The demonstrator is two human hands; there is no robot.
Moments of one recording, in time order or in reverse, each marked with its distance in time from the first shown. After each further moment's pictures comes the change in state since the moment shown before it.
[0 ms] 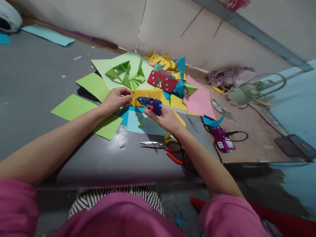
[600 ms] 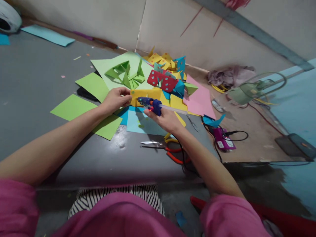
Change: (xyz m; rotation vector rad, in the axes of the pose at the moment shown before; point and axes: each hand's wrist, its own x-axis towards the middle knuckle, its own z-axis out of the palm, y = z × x) left_hand 0.002 -0.004 -0.001 -0.022 -0.023 0.020; right_hand -0.001 -0.001 0.000 -0.021 -0.004 0.011
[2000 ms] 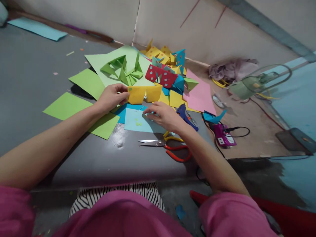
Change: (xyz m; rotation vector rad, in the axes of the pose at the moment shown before) left_hand -0.001 0.001 -0.001 0.049 0.020 -0.011; right_hand 0.007 0.023 0.001 -0.138 -0.193 -0.203
